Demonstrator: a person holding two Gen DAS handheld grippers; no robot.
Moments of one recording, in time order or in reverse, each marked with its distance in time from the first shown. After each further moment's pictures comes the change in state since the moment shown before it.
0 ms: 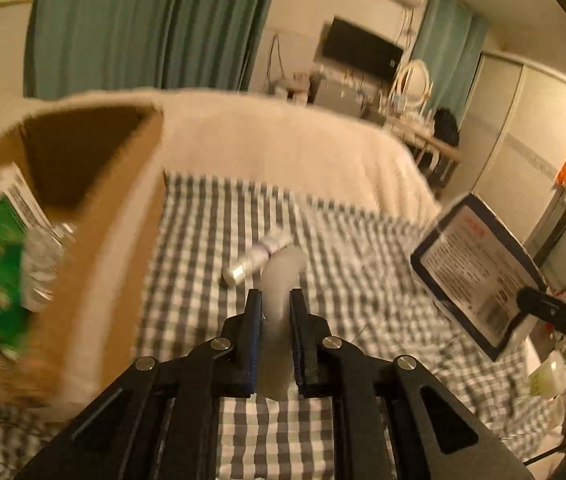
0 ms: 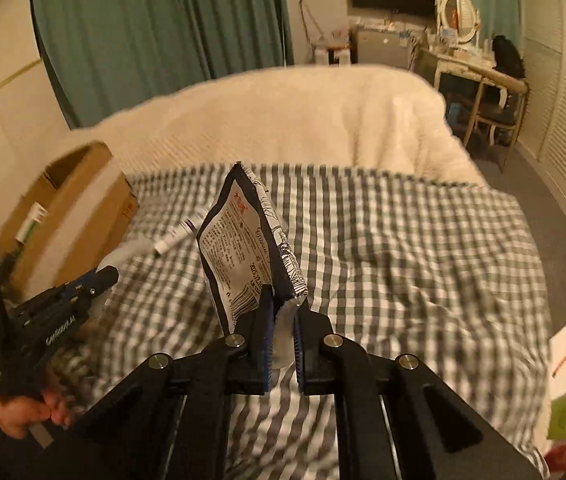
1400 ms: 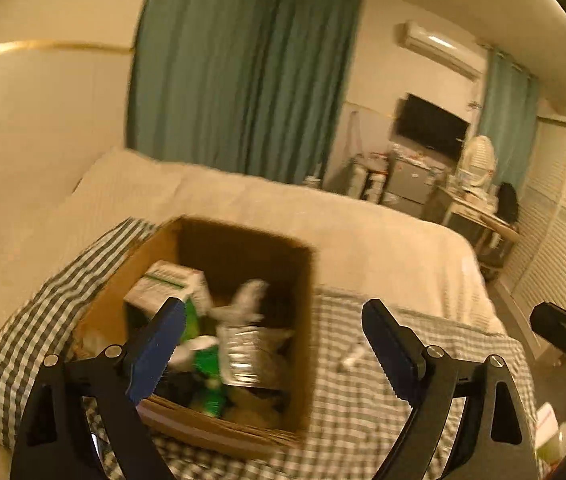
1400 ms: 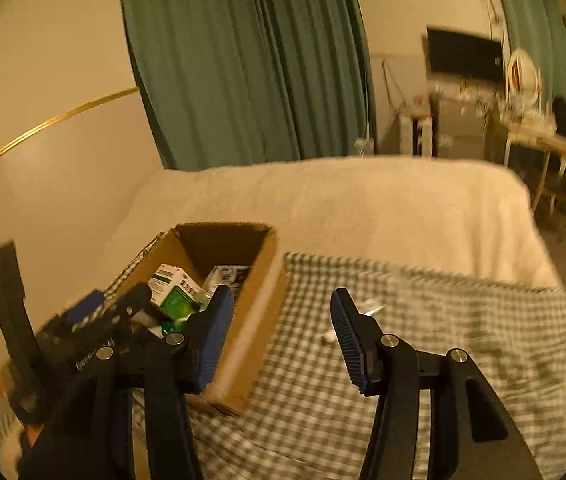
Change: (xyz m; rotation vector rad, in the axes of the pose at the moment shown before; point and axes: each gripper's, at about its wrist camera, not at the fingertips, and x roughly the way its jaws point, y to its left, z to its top) left arm -0.137 0.065 0.057 -0.092 -0.233 0.251; right arm -0.068 0.173 0.059 -0.139 -0.205 0.215
